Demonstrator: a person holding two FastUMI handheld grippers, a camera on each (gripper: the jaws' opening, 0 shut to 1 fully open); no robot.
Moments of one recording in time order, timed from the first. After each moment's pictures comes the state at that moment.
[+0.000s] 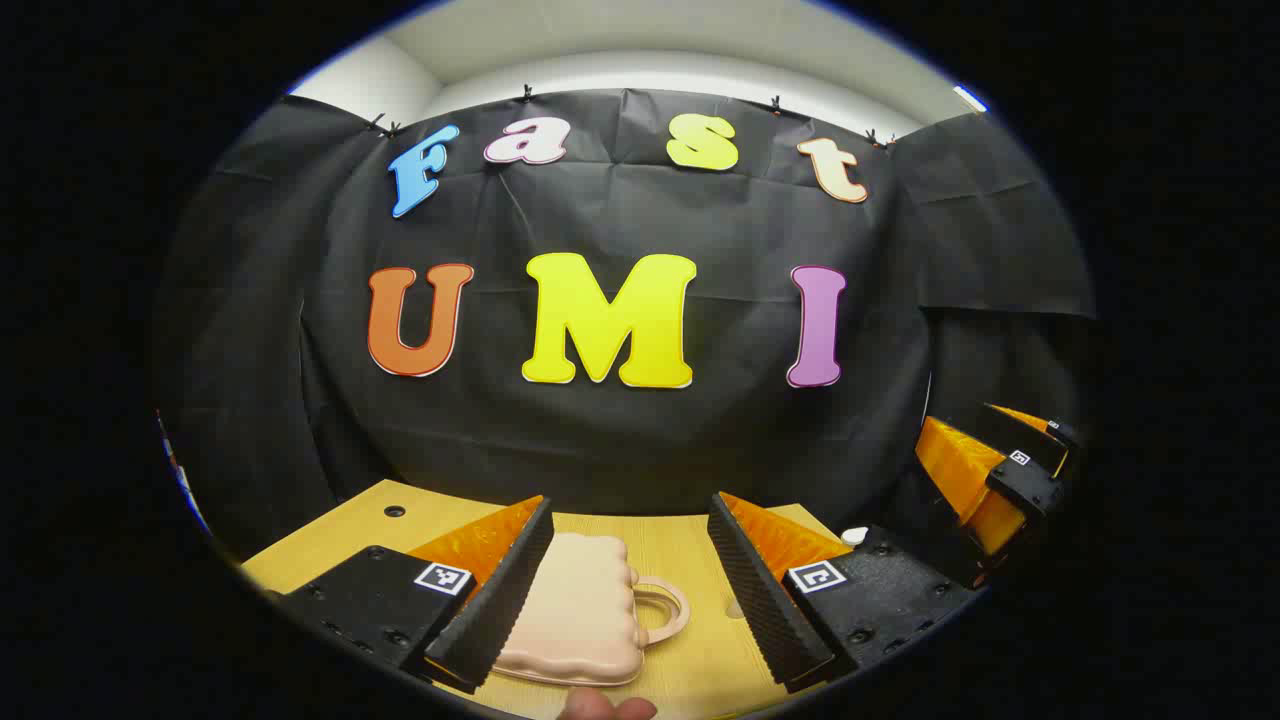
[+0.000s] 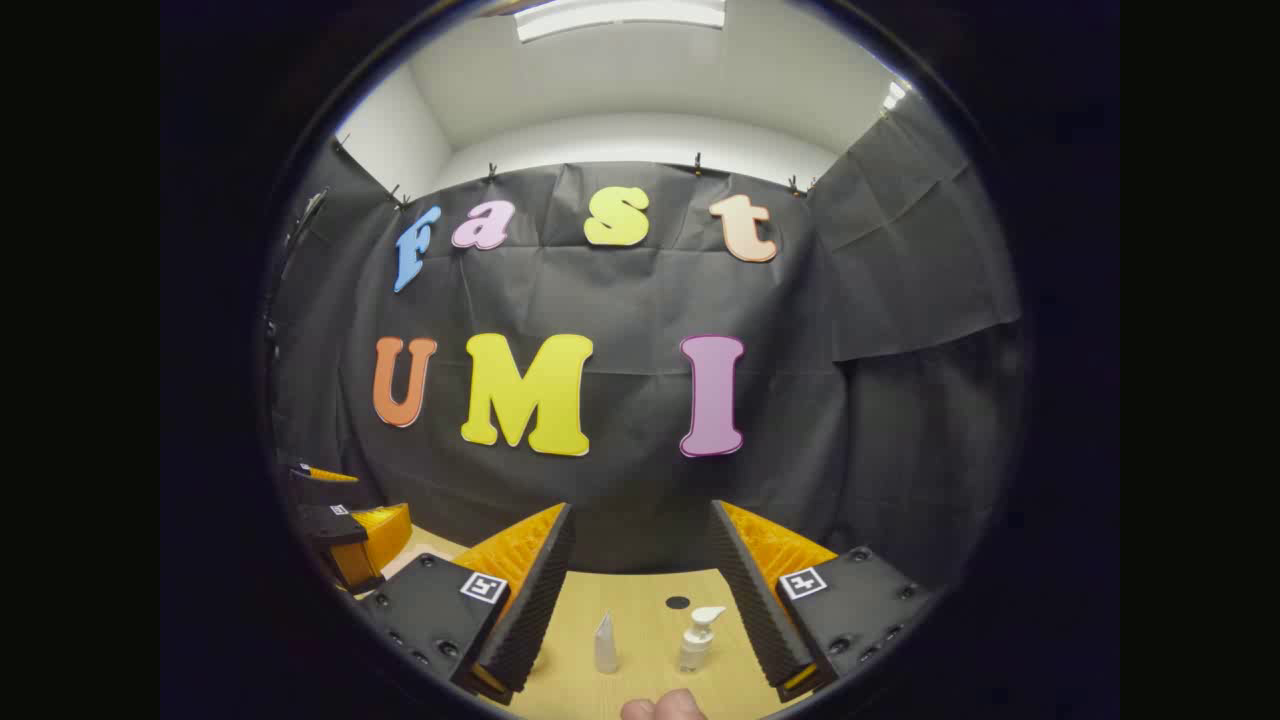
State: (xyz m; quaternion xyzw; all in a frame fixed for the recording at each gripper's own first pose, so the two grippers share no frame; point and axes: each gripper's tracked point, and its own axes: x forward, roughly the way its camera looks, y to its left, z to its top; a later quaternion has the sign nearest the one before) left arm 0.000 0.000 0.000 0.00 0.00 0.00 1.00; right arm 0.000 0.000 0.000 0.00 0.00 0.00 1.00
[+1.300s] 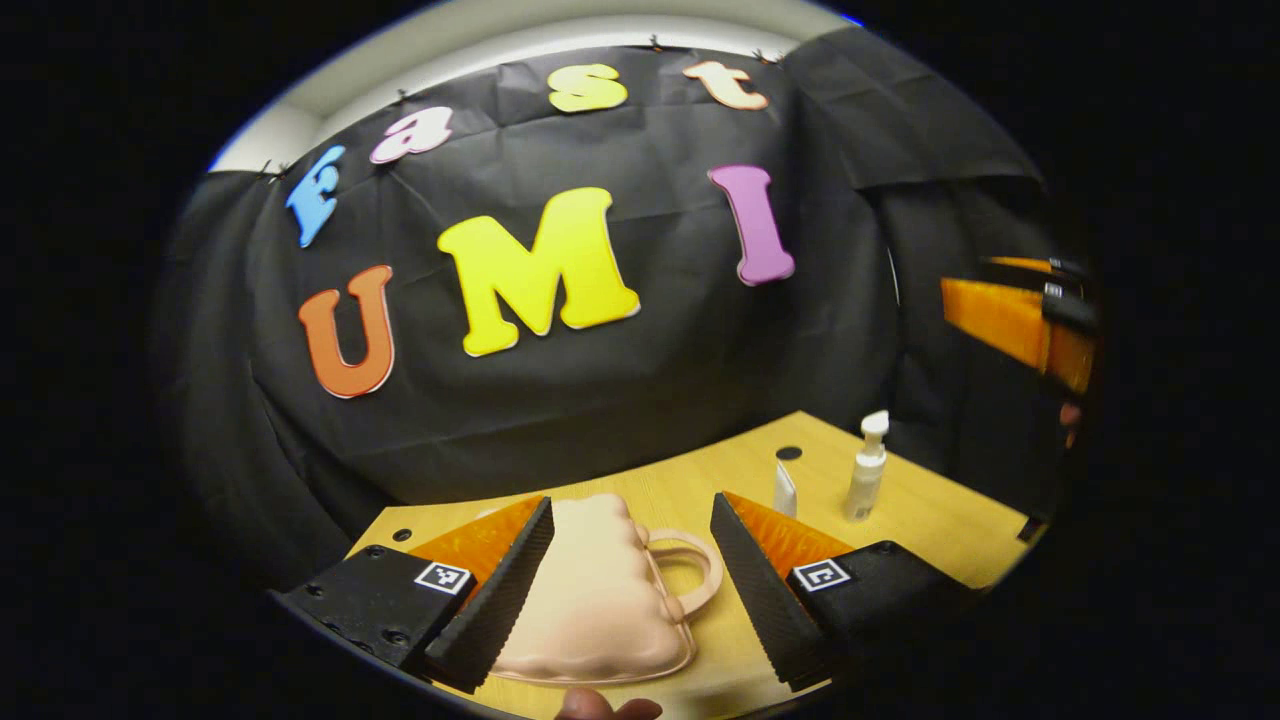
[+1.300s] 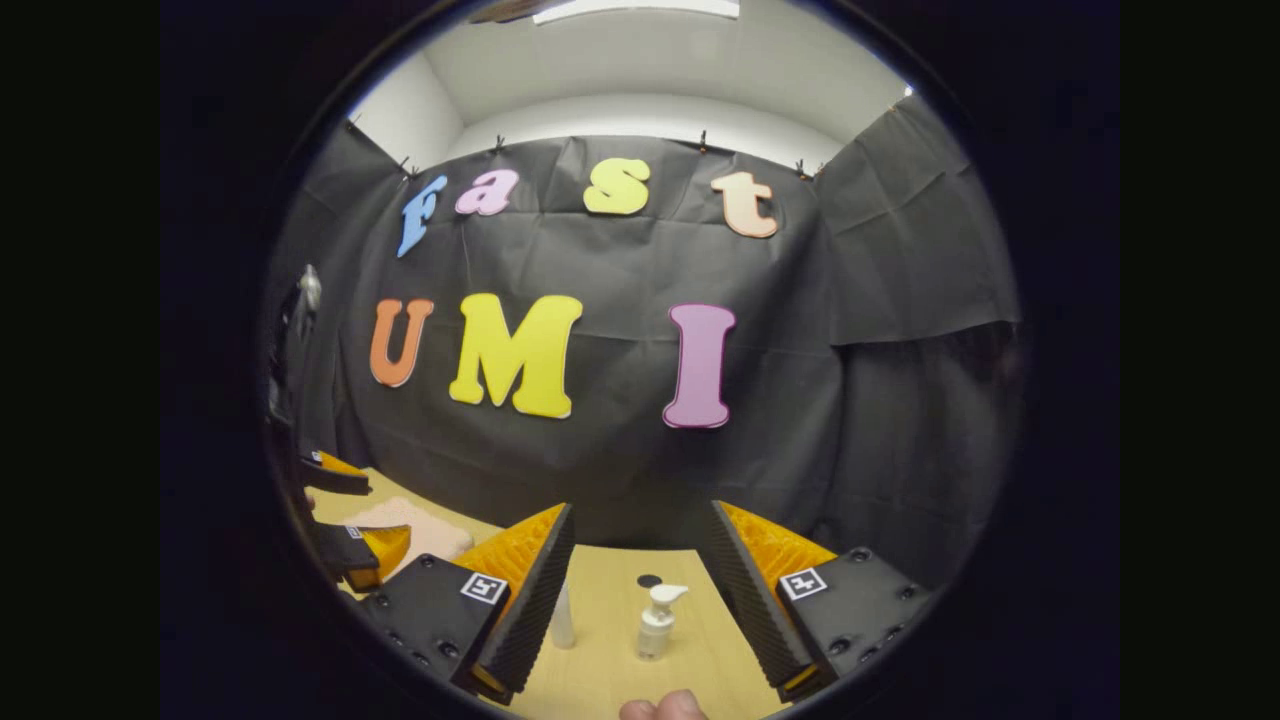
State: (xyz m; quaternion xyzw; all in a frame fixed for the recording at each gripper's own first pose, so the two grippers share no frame) left arm 0.035 -0.028 -0.107 0.18 0.09 -0.06 0.98; right arm -0.001 -0.054 -0.057 -0.03 0.05 0.01 1.00
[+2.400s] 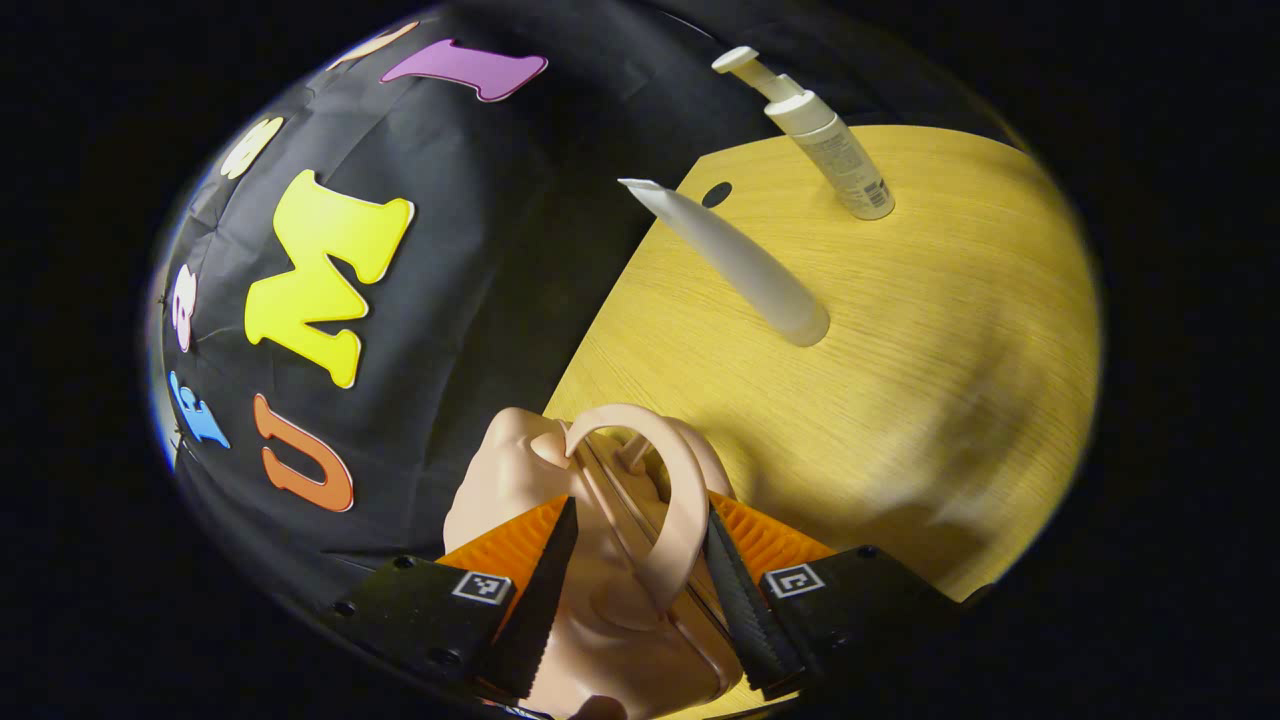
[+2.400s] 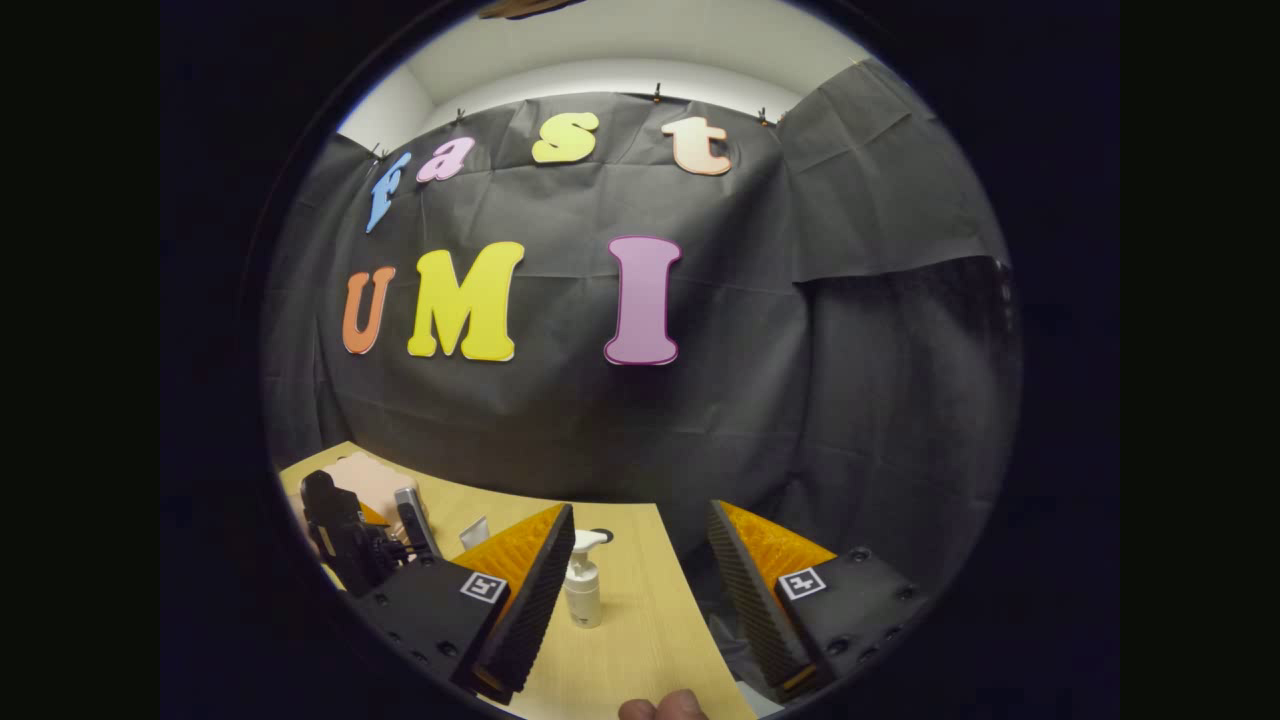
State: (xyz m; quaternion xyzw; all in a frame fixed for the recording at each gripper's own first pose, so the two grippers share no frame) left arm 0.109 -0.022 -0.269 0.51 0.27 -0.04 0.82; right arm 0.012 -0.148 -0.120 -0.01 0.10 -0.03 0.99
